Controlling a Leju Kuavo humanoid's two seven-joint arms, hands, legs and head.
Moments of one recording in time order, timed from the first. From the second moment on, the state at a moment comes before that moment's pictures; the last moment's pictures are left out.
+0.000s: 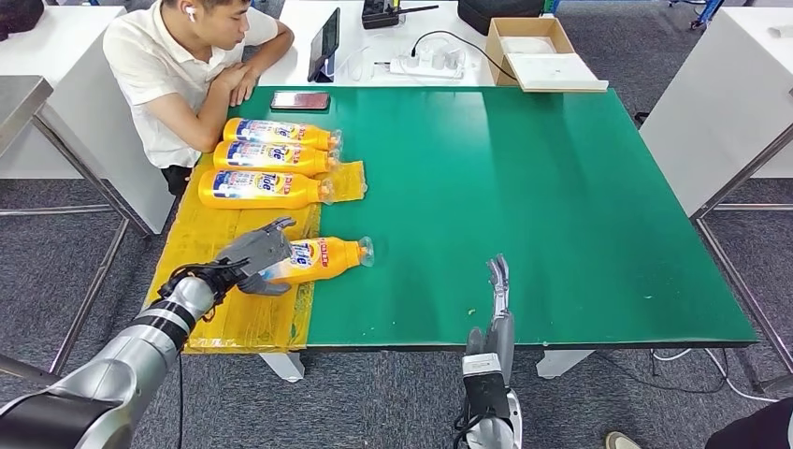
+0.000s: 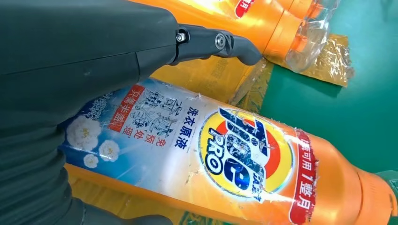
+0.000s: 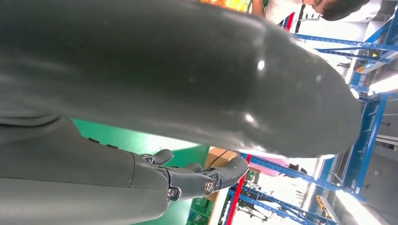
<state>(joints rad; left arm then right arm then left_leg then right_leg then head) -0.73 0.02 -0.19 -0.47 -0.72 -0.14 -0.27 0.03 0.14 0.29 -1.29 0.09 -0.49 -0.67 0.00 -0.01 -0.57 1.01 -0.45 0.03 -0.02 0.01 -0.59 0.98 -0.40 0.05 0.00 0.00</state>
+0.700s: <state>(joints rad) -0.13 -0.11 -0.04 -1.56 0.15 -0.11 -0.58 0.06 0.16 0.27 -1.32 0.06 -0.54 -0.67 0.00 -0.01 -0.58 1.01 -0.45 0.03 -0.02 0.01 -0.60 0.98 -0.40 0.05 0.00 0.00</state>
